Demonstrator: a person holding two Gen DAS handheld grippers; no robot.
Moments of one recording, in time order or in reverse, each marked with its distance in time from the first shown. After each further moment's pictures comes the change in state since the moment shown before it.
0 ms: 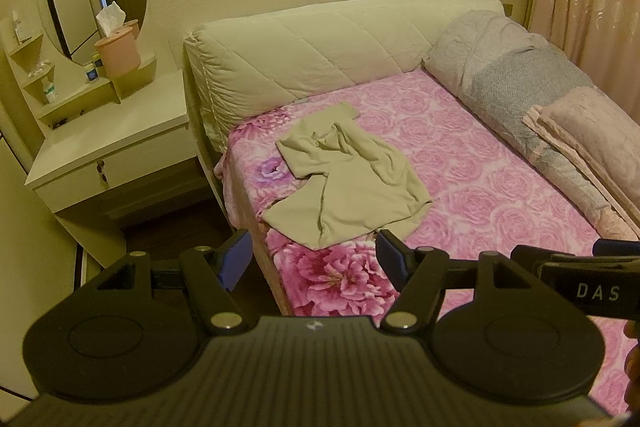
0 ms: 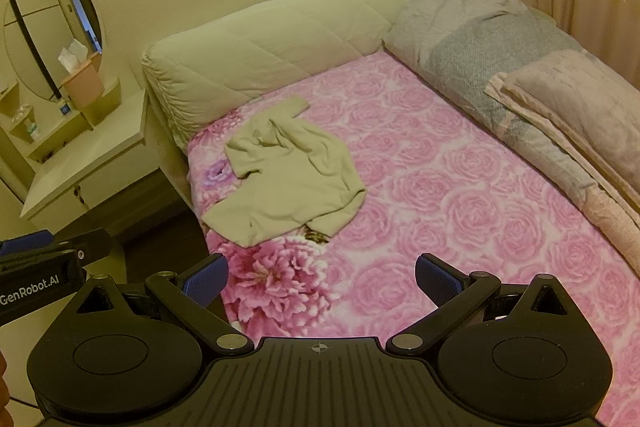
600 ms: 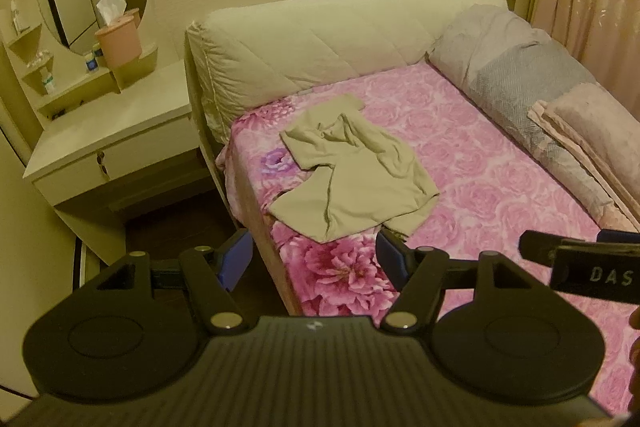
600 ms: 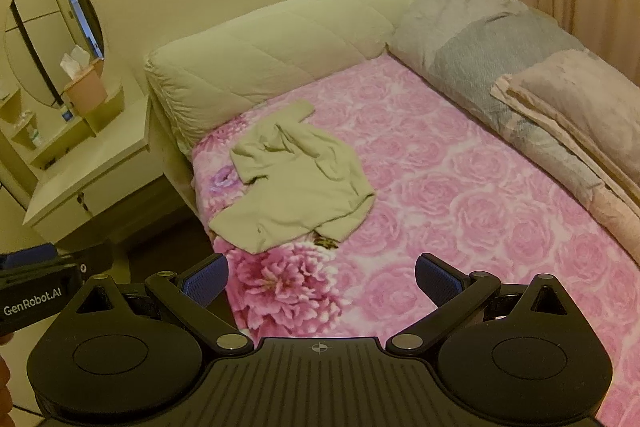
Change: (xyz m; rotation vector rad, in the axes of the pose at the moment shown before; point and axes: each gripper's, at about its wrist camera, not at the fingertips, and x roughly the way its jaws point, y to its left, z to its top) left arm 0.014 0.025 0.004 -0.008 0.036 -0.016; right arm 0.006 0.014 0.003 0.011 -0.017 0.004
